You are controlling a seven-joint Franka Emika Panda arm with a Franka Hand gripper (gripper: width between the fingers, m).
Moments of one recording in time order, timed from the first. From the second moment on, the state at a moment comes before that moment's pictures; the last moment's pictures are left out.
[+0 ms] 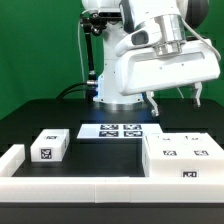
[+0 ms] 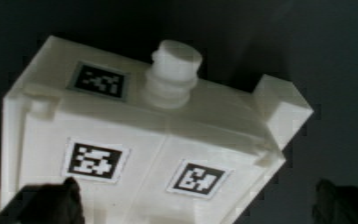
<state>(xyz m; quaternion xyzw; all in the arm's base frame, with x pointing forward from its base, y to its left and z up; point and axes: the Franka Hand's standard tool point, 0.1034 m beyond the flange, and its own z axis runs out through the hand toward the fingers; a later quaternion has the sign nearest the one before) 0.508 0.104 0.093 -0.97 -0.18 -0.16 0.07</state>
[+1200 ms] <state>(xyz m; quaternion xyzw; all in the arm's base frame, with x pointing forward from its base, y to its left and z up) 0.477 0.092 0.062 -0.98 -0.01 -0.16 0.07</state>
